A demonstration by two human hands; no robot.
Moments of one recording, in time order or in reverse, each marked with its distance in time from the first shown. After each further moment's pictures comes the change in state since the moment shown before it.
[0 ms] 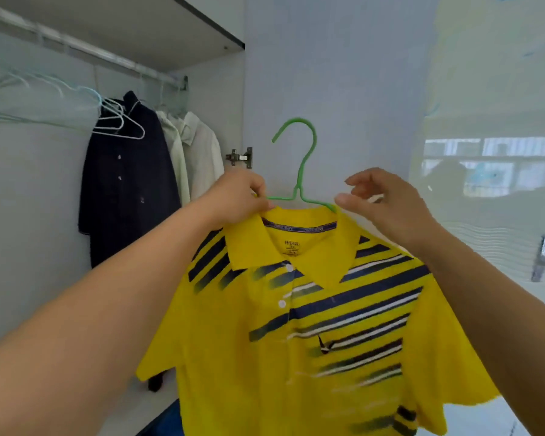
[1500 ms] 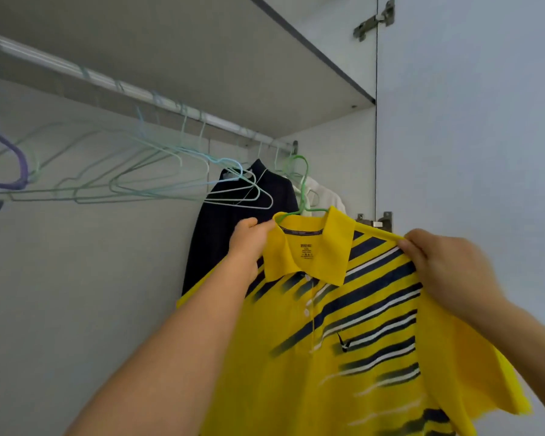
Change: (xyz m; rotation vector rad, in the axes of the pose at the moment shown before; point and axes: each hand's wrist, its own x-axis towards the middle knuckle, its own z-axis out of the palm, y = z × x) left_hand 0.114 -0.261 -0.121 -0.816 0.449 -0.422; right_hand 0.157 -0.054 0.228 -0.523 0.219 -0.194
